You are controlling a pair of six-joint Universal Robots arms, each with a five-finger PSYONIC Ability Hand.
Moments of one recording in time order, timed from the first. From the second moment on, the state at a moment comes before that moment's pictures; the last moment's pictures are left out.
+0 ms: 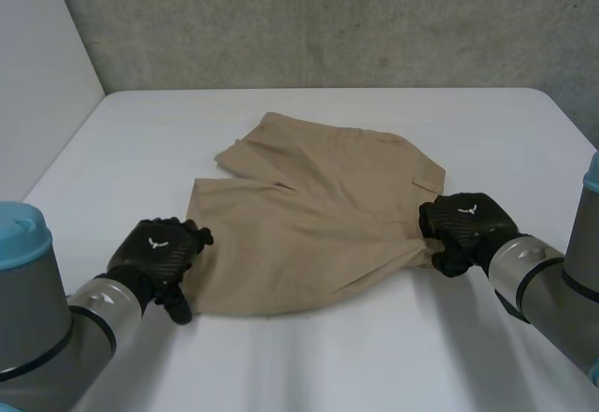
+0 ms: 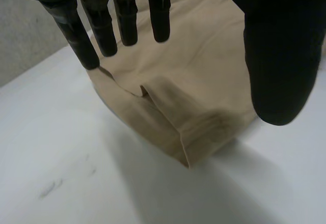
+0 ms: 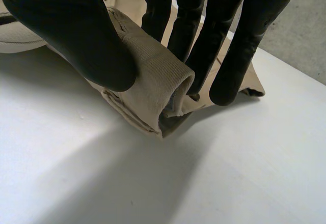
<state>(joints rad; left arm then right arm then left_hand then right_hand) 4.33 -1.74 -1.96 3.26 -1.51 3.47 1.89 -1.31 1.75 0.01 1.39 2.84 0.32 0.31 0.31 0.31 0.13 0.95 1.17 1.18 1.19 0.99</state>
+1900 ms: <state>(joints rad) 4.34 -1.15 -1.92 2.91 -1.47 3.56 1.84 -1.67 1.76 0.54 1.31 2.36 1.14 1.20 1.19 1.20 0.97 0.95 1.17 1.18 1.19 0.99</state>
